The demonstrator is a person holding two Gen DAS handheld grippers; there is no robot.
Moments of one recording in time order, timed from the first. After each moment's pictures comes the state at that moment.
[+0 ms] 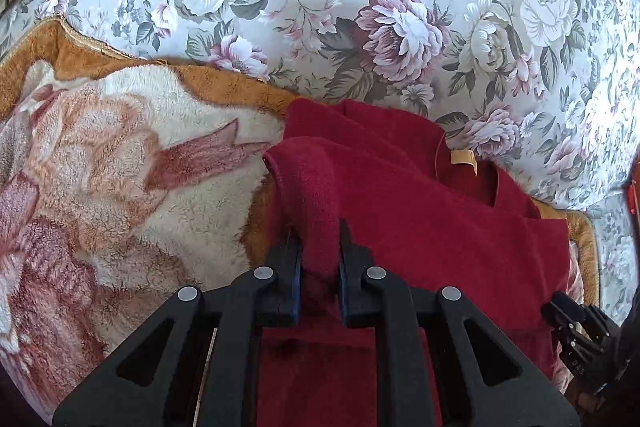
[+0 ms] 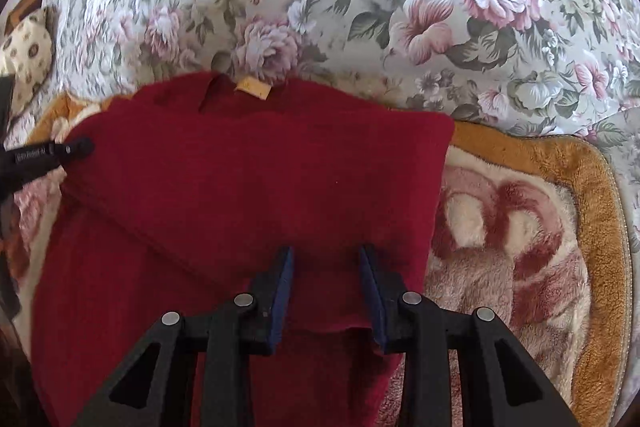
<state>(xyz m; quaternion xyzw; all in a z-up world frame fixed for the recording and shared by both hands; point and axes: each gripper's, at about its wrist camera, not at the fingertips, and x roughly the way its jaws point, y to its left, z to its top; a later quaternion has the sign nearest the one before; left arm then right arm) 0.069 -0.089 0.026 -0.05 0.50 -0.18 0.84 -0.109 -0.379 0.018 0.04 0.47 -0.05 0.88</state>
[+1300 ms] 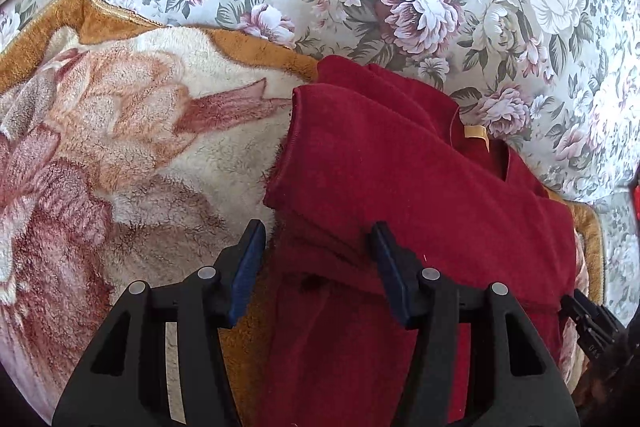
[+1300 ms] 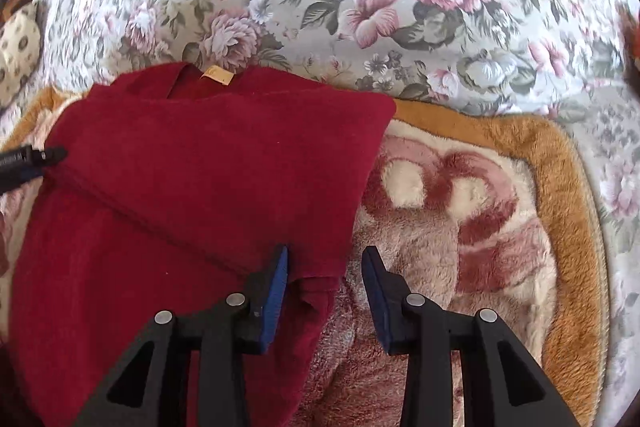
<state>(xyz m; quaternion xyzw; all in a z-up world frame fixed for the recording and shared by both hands) 0.048 -0.070 0.020 -0.06 0.52 -0.14 0.84 -0.141 -0.412 0.021 0.07 0.49 -0.08 0.87</state>
